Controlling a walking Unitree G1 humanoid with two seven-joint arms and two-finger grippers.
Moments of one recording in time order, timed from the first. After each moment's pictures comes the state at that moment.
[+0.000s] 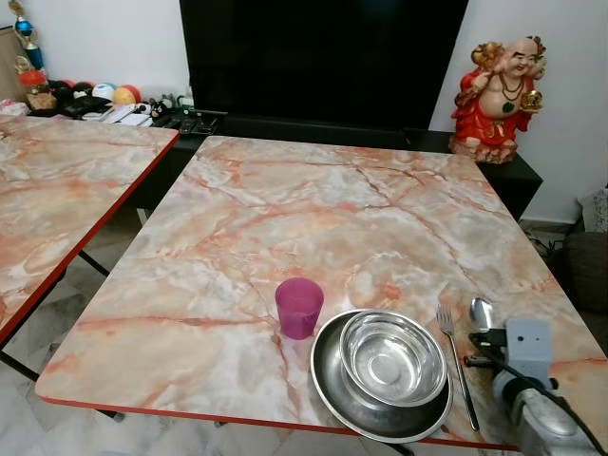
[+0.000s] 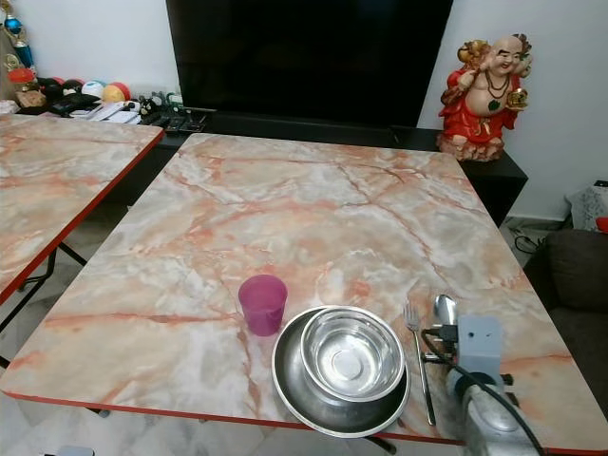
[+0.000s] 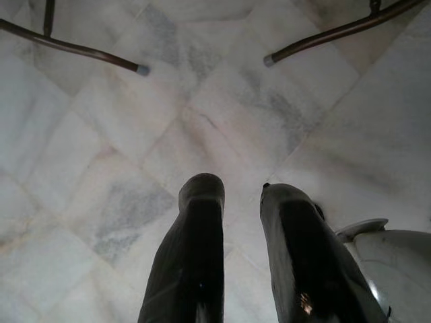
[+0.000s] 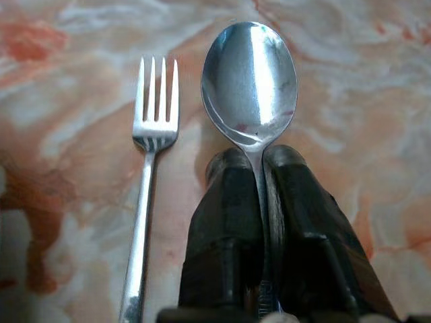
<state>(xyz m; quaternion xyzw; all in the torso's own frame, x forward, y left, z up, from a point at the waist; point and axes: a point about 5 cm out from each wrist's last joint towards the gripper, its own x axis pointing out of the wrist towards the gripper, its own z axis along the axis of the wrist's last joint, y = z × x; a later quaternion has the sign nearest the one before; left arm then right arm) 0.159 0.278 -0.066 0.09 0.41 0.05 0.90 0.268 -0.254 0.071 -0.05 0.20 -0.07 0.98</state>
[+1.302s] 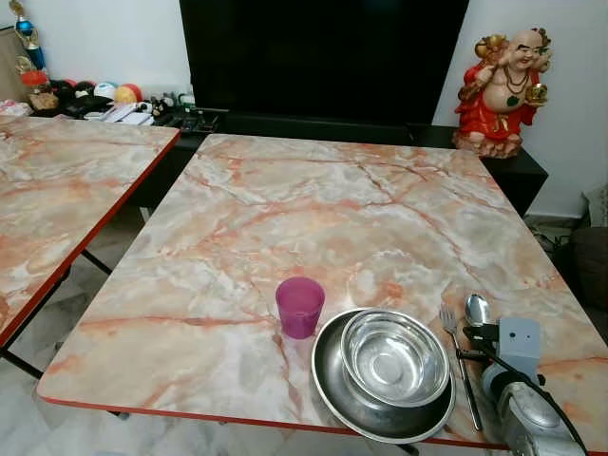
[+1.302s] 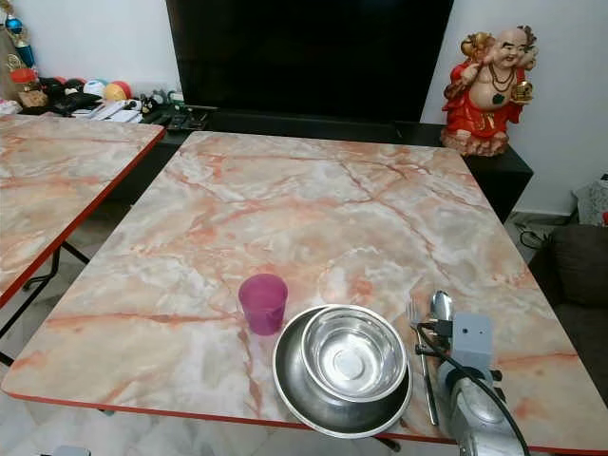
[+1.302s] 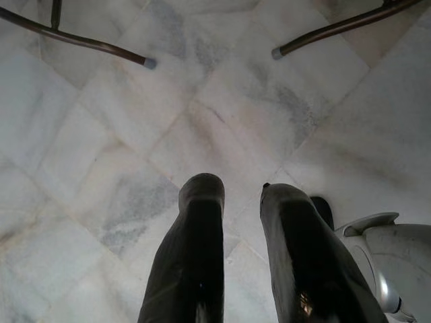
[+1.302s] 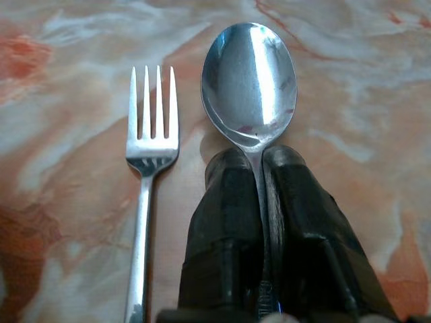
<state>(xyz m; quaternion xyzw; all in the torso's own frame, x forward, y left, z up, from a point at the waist) 0.157 0.281 -0.066 0.10 0.42 0.06 0.90 0.283 -0.251 0.060 -0.02 0.18 -0.09 0.98</state>
